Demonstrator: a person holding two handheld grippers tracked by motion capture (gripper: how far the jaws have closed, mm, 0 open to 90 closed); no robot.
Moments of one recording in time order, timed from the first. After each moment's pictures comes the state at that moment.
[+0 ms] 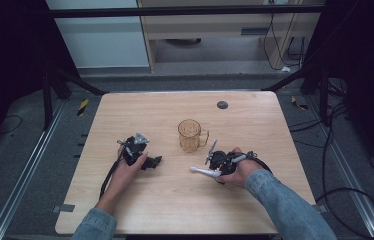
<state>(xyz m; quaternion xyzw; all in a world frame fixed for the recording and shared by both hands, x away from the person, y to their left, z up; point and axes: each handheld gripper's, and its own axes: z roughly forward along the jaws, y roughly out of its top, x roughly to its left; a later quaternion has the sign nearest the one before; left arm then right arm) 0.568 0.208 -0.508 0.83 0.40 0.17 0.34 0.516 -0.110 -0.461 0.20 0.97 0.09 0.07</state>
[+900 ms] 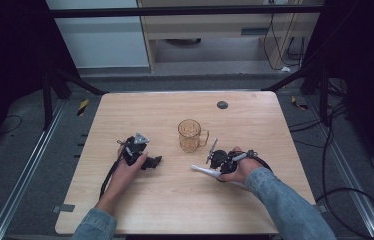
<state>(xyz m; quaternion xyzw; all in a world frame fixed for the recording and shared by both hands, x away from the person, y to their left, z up) 0.568 0.208 -0.508 0.83 0.40 0.17 0.34 0.521 -0.113 -0.464 0.20 0.98 0.08 0.05</state>
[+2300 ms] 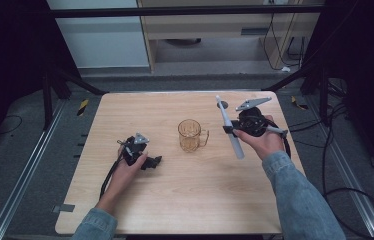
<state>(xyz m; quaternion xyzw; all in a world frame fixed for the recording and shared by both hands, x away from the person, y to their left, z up) 0.568 0.208 -0.508 0.83 0.39 0.17 0.34 0.557 -0.180 -0.357 0.36 0.83 0.39 0.16</state>
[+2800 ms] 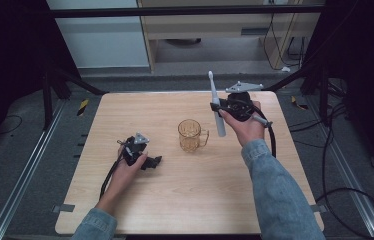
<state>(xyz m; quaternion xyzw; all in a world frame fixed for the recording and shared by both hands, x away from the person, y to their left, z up) 0.568 0.208 -0.508 0.83 0.39 0.17 0.34 0.585 -0.144 -0.333 0.38 0.76 0.47 0.23</state>
